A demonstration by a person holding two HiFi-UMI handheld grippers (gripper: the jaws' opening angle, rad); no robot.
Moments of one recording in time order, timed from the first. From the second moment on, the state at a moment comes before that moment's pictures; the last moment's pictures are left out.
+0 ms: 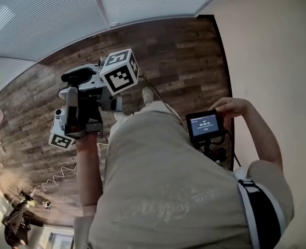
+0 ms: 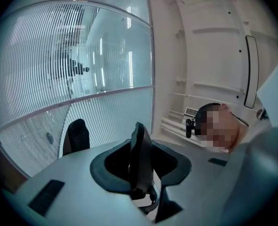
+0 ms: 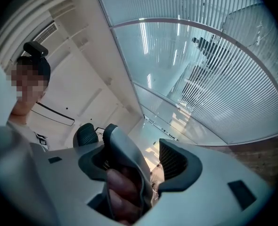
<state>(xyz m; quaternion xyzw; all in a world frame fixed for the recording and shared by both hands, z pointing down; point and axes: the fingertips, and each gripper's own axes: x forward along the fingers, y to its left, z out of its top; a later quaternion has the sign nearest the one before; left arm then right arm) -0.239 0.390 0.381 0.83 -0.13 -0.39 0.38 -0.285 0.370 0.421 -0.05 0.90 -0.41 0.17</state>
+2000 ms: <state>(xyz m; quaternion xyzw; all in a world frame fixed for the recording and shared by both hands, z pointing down) -0.153 0.414 0.374 0.88 -0.04 -0.29 0.37 -0.189 0.385 0.402 -0.17 0.90 -0.34 0.21</state>
